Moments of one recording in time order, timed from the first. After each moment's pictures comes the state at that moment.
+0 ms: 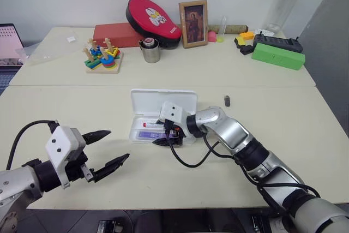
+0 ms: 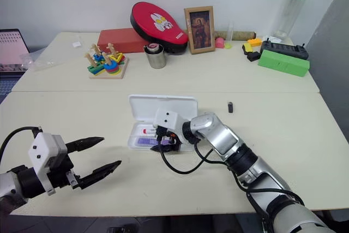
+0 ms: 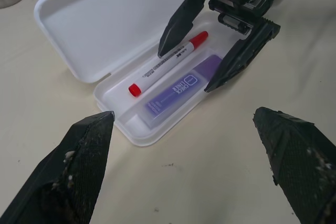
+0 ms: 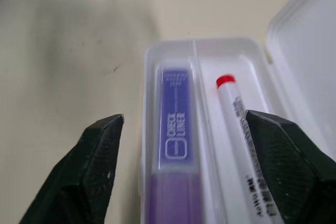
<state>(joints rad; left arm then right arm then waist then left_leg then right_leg) 0.37 0.79 0.58 -0.67 -0.59 0.54 -0.91 -0.80 -0.15 0.52 0.16 0.11 0.51 0.90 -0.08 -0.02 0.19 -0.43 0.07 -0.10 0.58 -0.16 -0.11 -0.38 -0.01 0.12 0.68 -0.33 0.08</state>
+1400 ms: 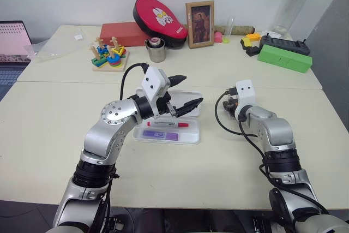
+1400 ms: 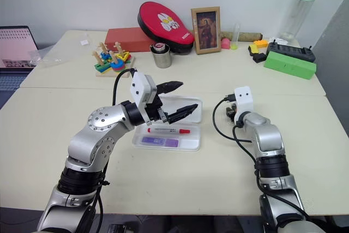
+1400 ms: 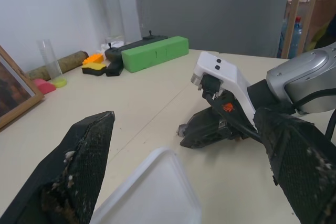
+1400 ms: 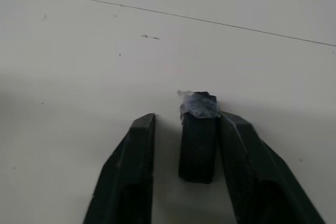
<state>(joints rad) -0.52 0.44 -0.10 -0.23 -0.41 0.41 -0.73 -0.61 -0.22 -0.04 0.08 0.11 0.91 0.17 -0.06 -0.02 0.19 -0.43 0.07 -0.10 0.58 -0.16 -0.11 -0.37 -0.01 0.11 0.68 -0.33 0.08</state>
